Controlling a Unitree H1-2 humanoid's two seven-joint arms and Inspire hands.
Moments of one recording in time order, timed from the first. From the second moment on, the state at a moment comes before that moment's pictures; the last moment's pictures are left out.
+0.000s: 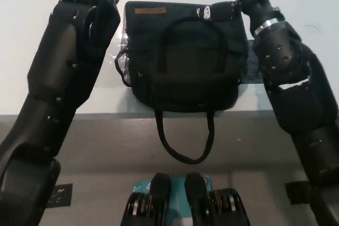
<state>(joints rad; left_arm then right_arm) -1.10 0.23 -0.23 0.39 0.95 0.13 -0.22 -0.97 -0.11 0.15 0.43 -0.51 0.11 0.08</state>
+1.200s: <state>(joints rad) -1.03 0.12 -0.38 0.99 0.90 0.16 0.02 -0.85 -0.04 0.08 0.75 -0.37 0.05 -0.04</state>
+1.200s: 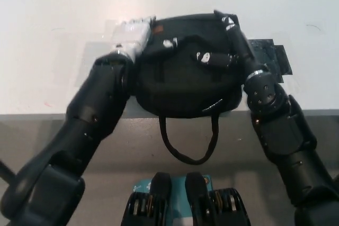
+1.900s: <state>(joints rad) -1.00 0.06 -0.50 1.29 0.88 0.07 0.39 -0.94 -0.05 0.24 1.20 -0.40 -0.18 -0.19</state>
